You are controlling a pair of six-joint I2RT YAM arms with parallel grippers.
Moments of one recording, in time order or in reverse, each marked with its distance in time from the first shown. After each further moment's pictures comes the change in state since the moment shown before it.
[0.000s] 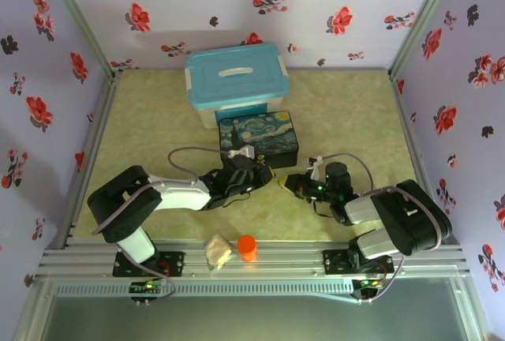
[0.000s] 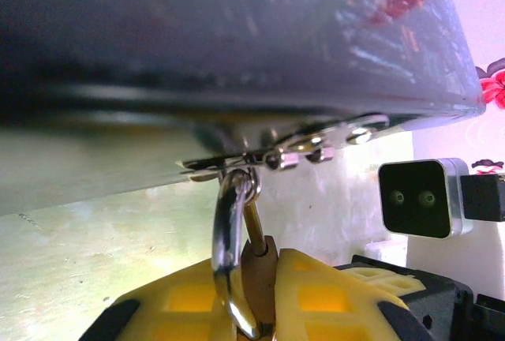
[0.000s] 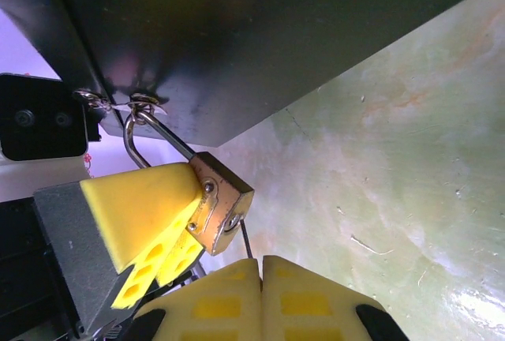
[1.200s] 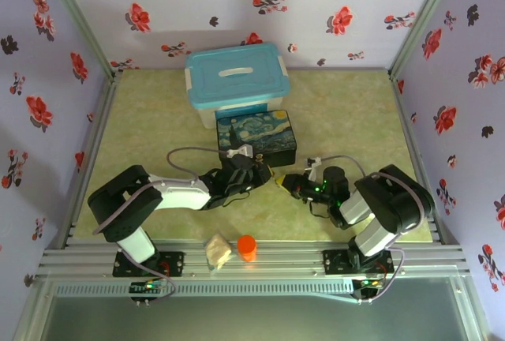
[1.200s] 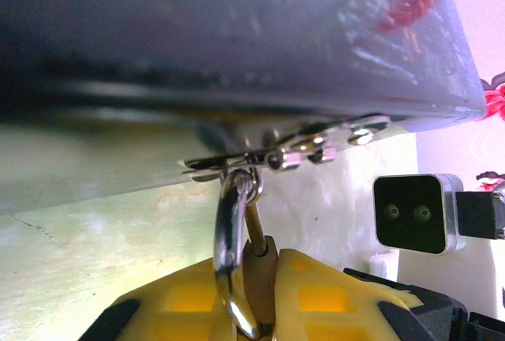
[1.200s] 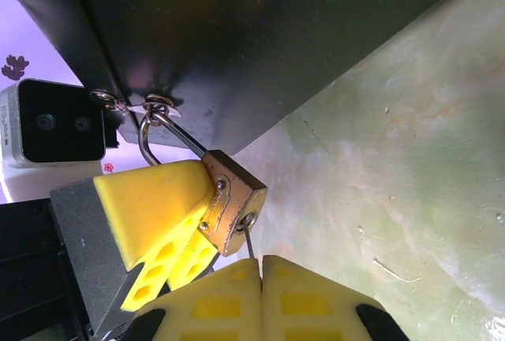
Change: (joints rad) left arm 0.004 0.004 -0.003 0.005 -0.020 -0.002; right arm 0.055 0.190 -0.032 0.331 0.054 0.102
